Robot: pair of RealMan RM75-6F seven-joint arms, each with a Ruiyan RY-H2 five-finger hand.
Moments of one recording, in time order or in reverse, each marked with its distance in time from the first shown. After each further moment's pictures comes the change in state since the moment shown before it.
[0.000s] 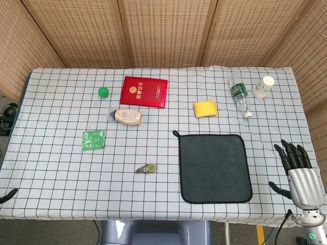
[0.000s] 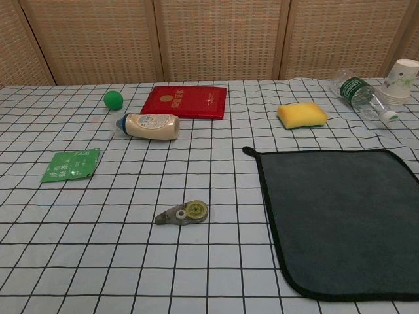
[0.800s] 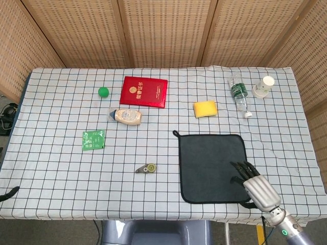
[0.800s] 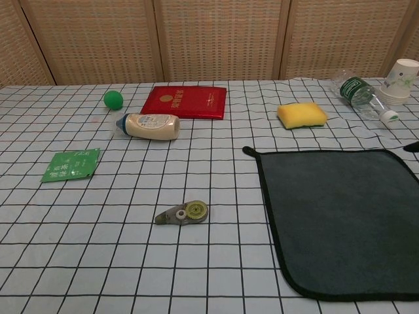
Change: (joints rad) left arm -0.023 -0.010 -0.017 -0.012 -0.048 -0.047 0.042; right arm 0.180 -0.062 -0.125 0.073 -0.161 -0.361 0.078
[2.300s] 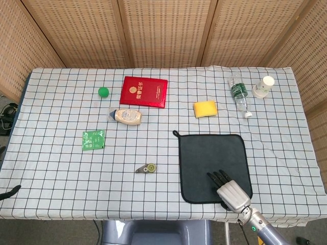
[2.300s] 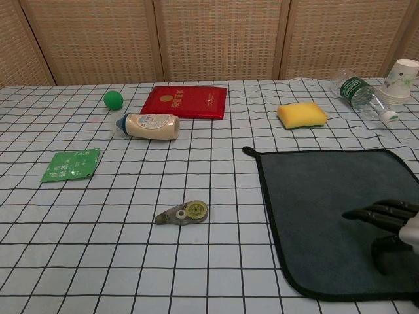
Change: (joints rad) left arm -0.018 -0.011 -0.005 0.002 -0.033 -0.035 0.028; right arm 0.065 -0.282 -0.042 0.209 0.065 -0.137 -0.275
